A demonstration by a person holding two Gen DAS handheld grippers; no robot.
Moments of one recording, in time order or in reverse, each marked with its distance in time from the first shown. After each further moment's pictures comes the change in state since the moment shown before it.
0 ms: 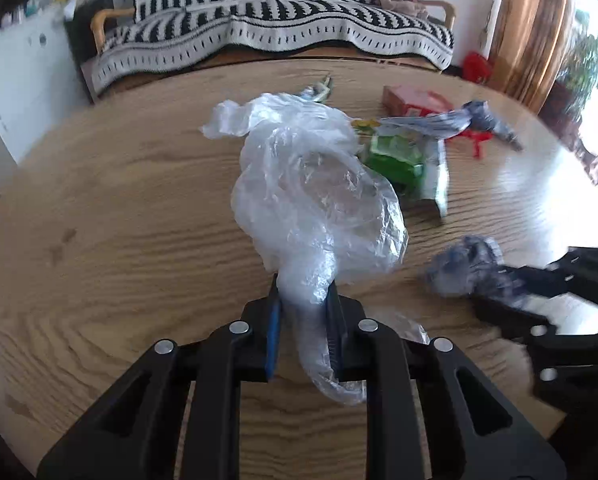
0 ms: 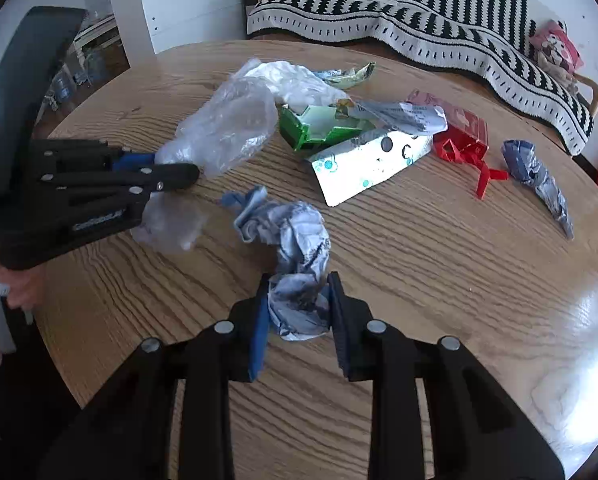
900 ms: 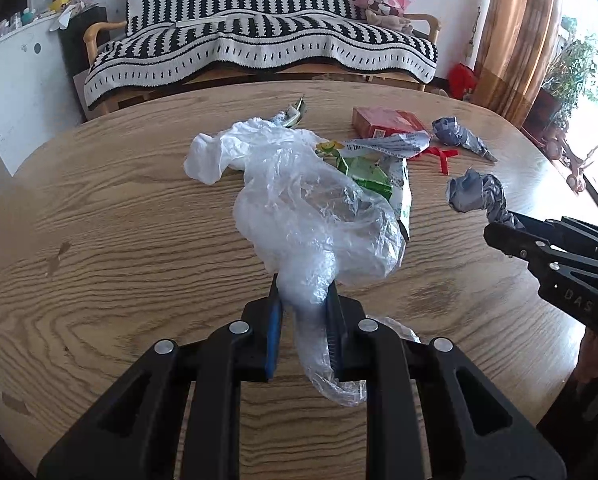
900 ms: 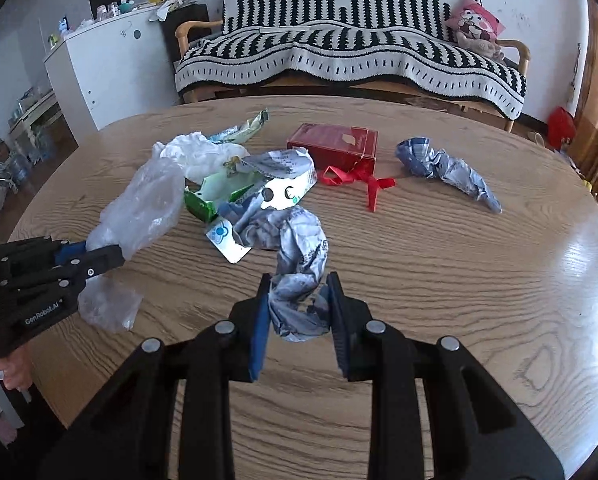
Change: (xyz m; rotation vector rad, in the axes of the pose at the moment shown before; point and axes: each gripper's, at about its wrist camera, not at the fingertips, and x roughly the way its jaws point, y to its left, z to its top) left arm -0.021 -0.017 0.004 0.011 -0.060 -0.031; right arm -0.041 -0.059 -0.003 0.234 -0.147 -0.119
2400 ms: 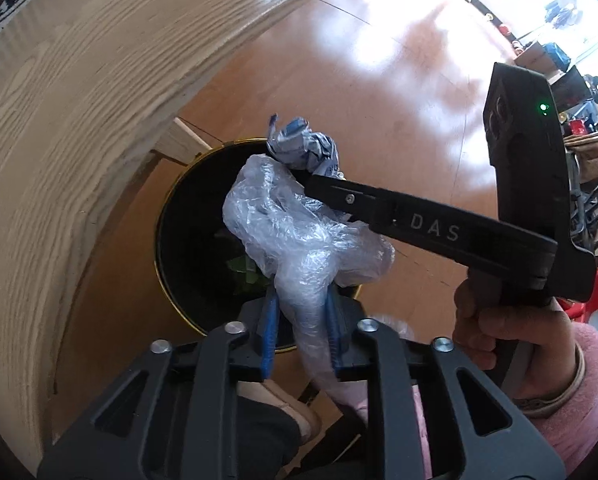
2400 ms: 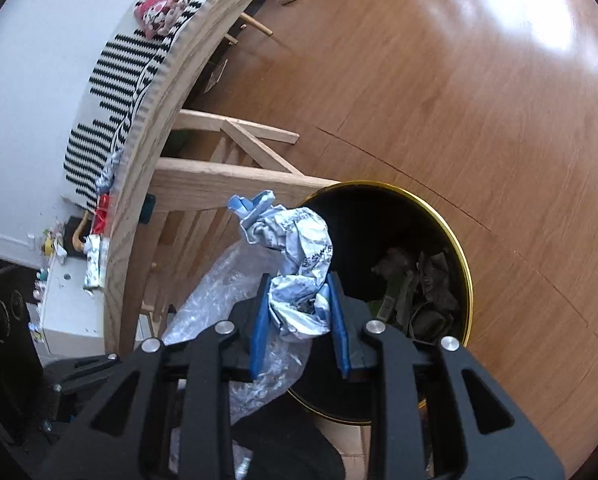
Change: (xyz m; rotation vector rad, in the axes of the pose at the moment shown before) left arm 0.017 -0.419 -0.158 0.693 0.564 -0.457; right arm -0.124 -0.251 -0.363 1.126 -0.026 0.090
